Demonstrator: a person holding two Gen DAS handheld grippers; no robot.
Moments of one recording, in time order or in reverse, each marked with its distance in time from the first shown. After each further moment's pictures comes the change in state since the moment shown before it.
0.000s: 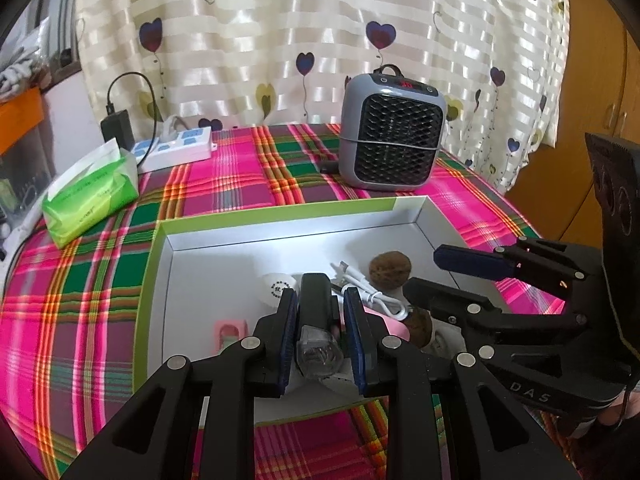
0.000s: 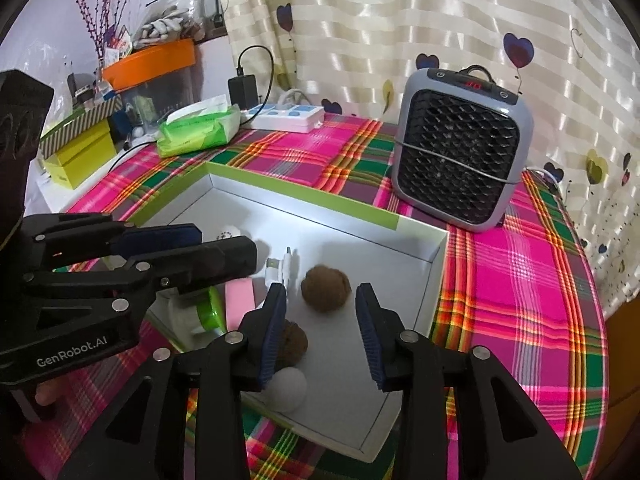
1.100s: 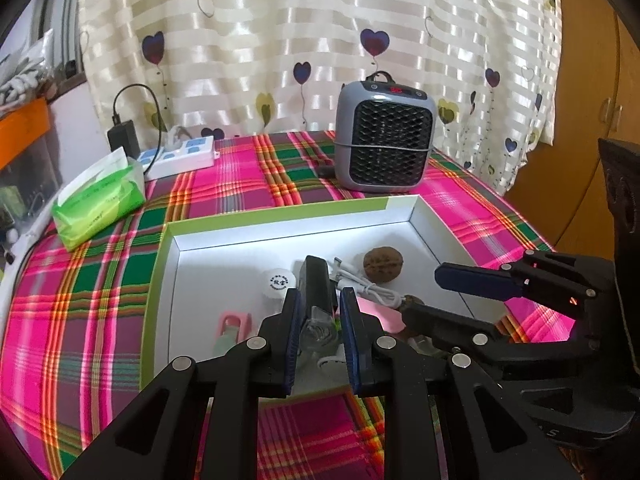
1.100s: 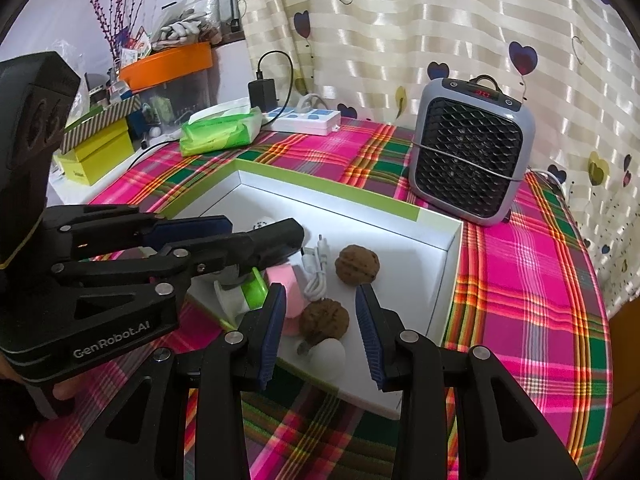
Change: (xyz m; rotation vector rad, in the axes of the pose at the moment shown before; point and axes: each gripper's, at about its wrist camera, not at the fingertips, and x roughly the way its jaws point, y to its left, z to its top) left arm -0.017 -0.008 -0.007 0.019 -0.029 0.019; right arm -0.016 0.020 -0.011 -0.008 -0.017 0.021
